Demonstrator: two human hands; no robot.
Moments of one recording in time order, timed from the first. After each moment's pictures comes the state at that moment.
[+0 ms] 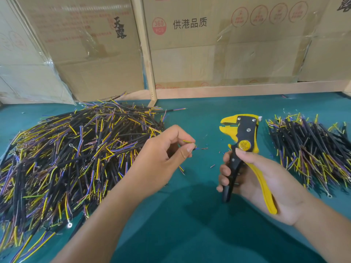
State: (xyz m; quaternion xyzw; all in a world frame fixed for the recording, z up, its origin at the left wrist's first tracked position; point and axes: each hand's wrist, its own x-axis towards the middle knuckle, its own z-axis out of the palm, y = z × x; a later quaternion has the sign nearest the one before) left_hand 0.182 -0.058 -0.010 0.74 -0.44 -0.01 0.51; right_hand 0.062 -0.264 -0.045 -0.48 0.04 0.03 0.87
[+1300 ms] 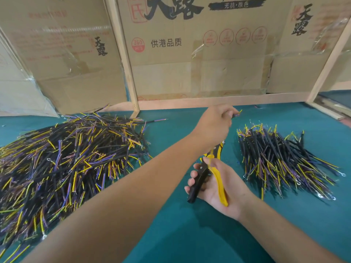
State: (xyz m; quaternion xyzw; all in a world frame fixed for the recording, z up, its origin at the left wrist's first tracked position) left_hand 0.171 -0.255 0.041 0.73 -0.39 -0.13 0.54; right_hand 0.071 -0.266 -0.048 -0.34 0.18 0.01 0.92
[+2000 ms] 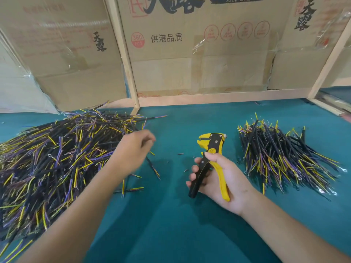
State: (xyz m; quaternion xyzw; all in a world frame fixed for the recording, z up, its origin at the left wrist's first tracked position) left_hand 0.233 -0.085 -0.008 0.89 -0.32 0.06 0.31; right_hand 0.069 -0.266 -0.046 -0.36 0.16 0.01 0.92
